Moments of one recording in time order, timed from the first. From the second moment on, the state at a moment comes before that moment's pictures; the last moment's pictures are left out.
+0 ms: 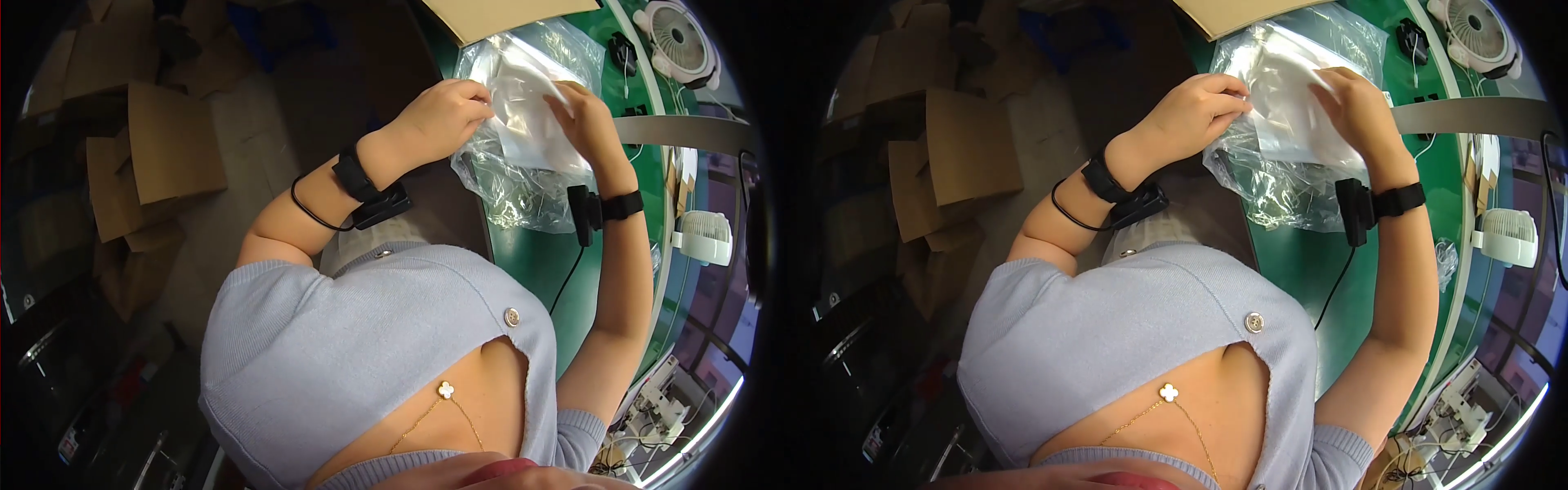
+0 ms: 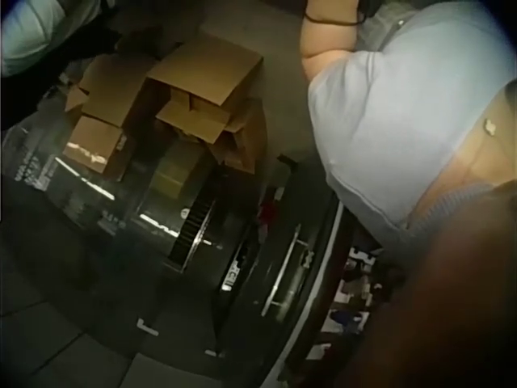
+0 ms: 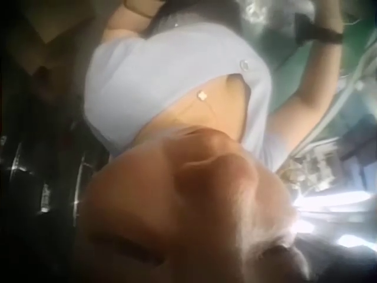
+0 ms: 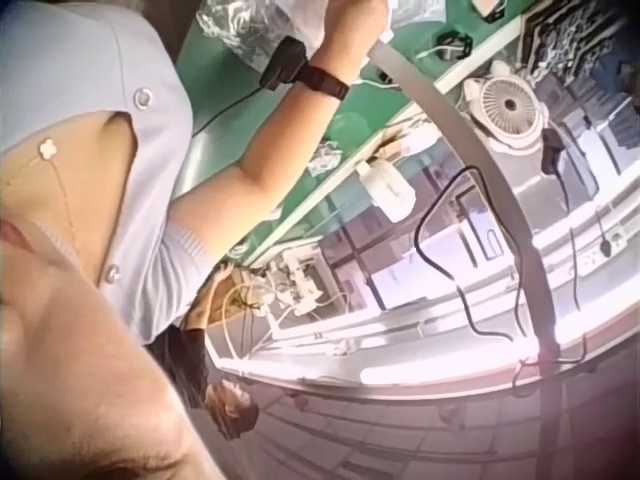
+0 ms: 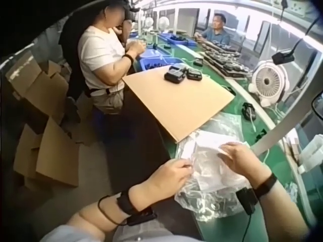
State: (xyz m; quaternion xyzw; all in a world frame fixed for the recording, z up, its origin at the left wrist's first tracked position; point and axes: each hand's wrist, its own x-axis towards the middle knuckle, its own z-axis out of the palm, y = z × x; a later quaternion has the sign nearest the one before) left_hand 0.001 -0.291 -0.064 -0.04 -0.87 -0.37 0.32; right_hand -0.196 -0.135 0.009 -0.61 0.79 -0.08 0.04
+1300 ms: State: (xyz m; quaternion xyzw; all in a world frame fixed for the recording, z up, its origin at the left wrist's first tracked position) left_hand -0.041 -0.226 -0.013 0.04 -0.84 -0.54 -0.07; right_hand -0.068 0.103 -0.011 0.15 0.63 -0.76 0.10
